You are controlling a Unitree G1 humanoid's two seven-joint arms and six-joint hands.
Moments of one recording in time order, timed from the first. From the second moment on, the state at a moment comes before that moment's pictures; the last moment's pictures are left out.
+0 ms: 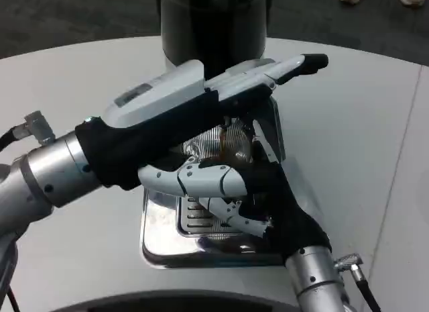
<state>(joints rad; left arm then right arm) -0.59 0.61 -0.02 -0.02 -0.06 -0.59 -0.72 -0.31 0.02 0.26 0.11 -0.47 -0.04 -0.19</state>
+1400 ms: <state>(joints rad) -0.45 0.49 0.18 -0.07 -0.34 -0.46 -0.62 -0.36 0.09 0.22 0.25 -0.40 -0.14 -0.33</state>
